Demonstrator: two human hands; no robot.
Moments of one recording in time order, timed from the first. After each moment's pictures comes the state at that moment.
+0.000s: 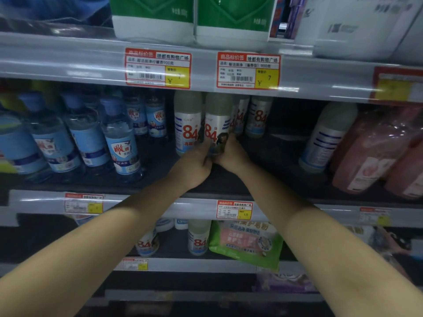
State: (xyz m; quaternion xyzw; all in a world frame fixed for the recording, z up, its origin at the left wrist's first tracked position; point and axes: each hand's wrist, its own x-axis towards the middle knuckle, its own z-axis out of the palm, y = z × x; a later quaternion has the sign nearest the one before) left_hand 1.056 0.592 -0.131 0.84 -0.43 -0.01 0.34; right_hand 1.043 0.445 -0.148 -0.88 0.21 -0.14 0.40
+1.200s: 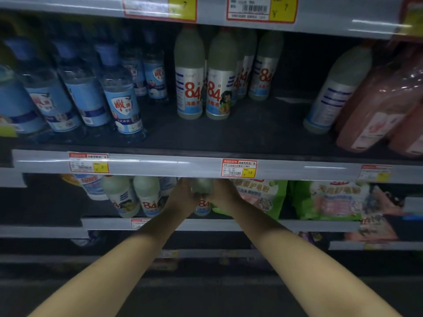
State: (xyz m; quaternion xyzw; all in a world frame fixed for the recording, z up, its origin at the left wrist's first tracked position) left_hand 1.006 0.642 -0.278 0.88 -0.28 -0.10 0.37; right_hand 0.957 0.528 -0.280 -0.93 0.17 -0.04 0.31
